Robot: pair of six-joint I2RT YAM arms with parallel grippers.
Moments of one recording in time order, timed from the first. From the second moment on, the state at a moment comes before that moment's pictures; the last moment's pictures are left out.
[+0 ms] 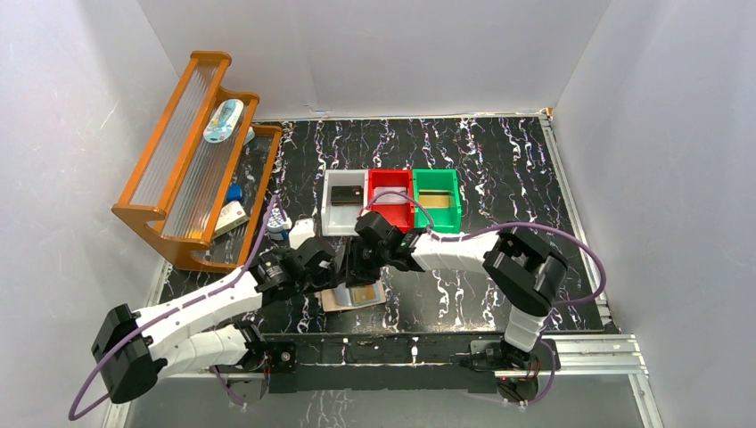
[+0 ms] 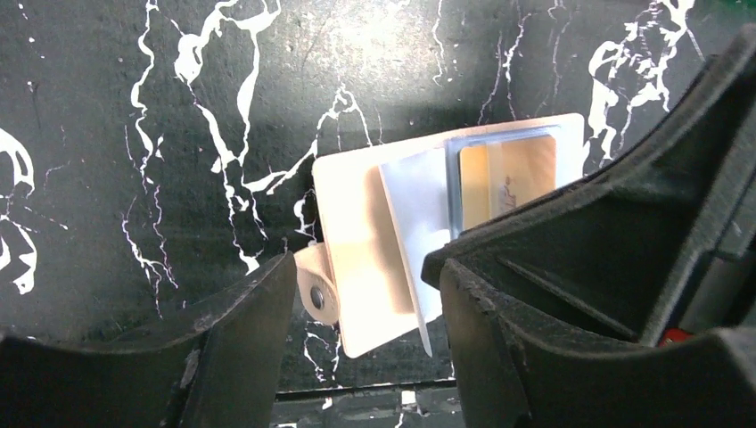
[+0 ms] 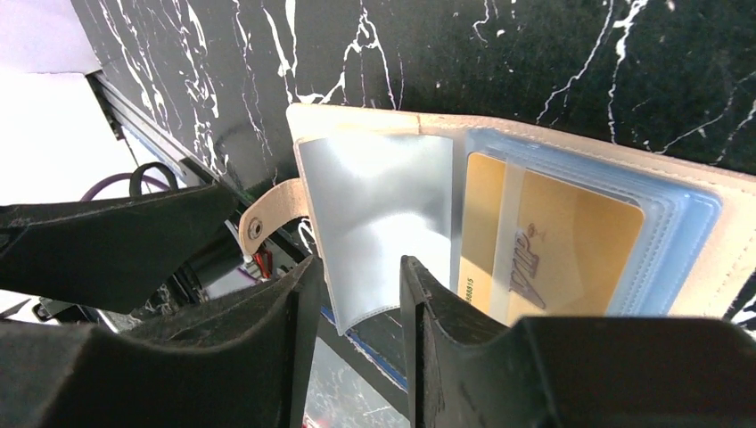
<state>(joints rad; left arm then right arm) -0.93 0.99 0.66 -0.73 -0.40 -0.96 1.04 1.75 1.01 -0.08 -0.29 1.09</state>
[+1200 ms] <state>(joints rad) -0.76 1.45 0.73 -0.42 -0.04 -0.71 0.90 1.57 0.94 -0.43 -0.16 1.06</state>
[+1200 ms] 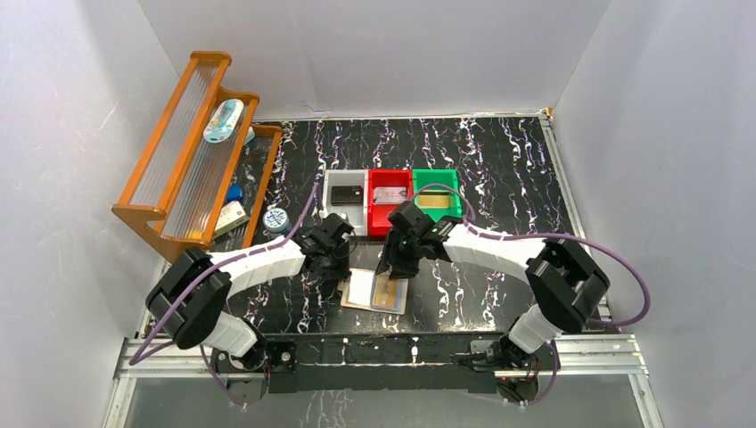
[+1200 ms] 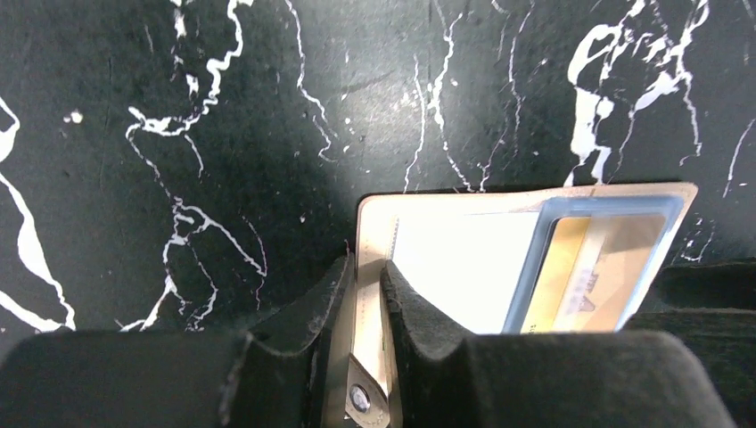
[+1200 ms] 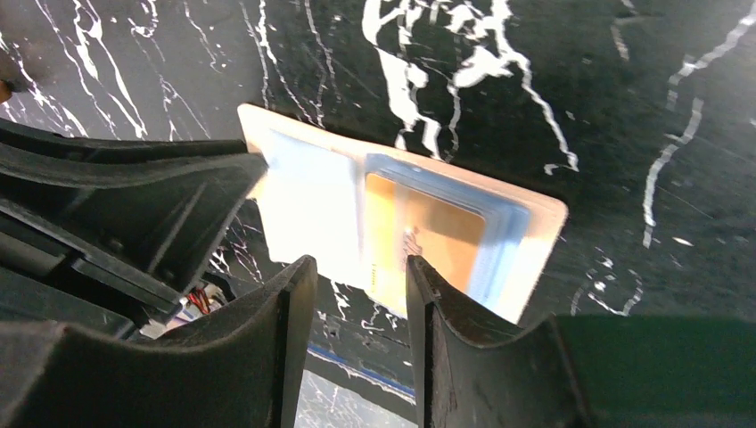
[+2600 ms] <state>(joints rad) -0.73 1.23 0.71 -0.07 0.40 -0.64 0.86 1.31 0.54 -0.11 -0.23 1.24</state>
